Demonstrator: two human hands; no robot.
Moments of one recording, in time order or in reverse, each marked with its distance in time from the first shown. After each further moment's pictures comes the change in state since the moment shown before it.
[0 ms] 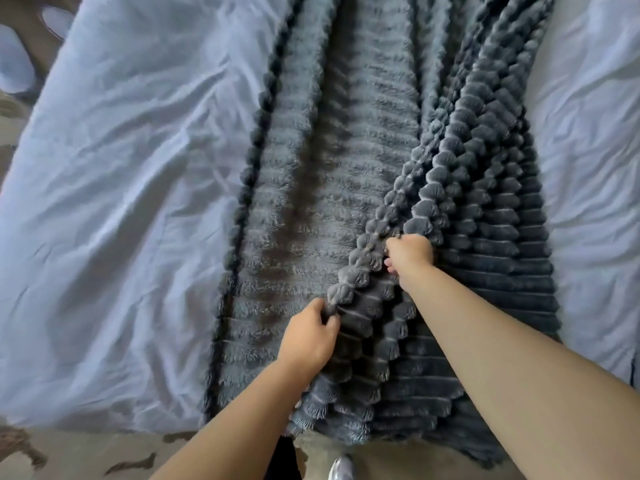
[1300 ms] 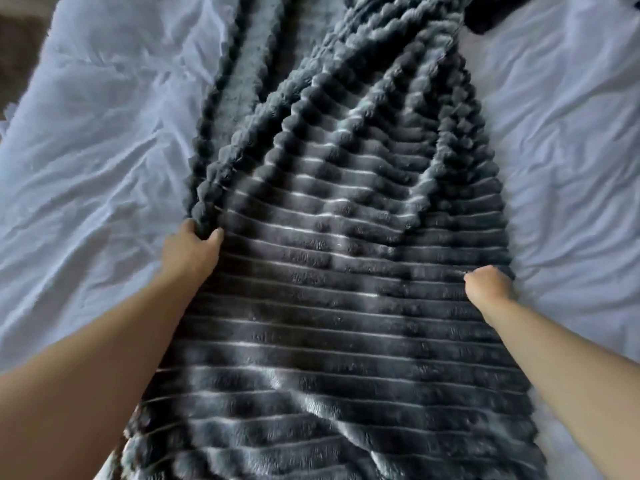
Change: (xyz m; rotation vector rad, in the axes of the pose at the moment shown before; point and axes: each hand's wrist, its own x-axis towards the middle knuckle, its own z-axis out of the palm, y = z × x) left_hand 0.155 0.092 -0.117 0.240 0.634 -0.128; right_hand 0.190 0.031 -0.166 -0.447 0.150 -0.068
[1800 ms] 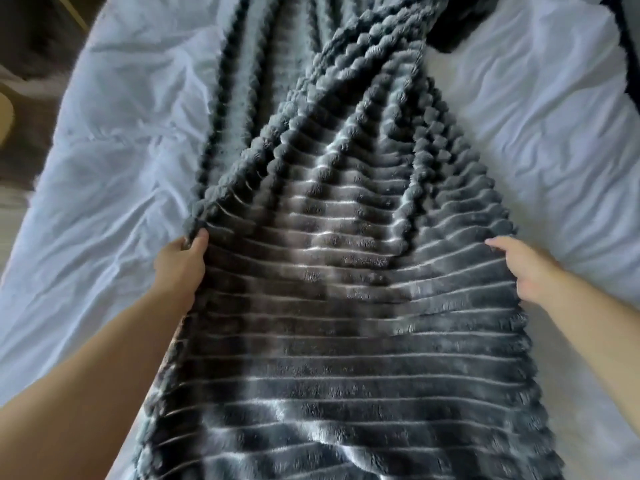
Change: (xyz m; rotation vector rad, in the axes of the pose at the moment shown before) left_hand 0.018 0.046 -0.022 -0.483 0.066 -0.116; right_hand 0.030 -0.015 -0.075 0.815 -0.250 0.208
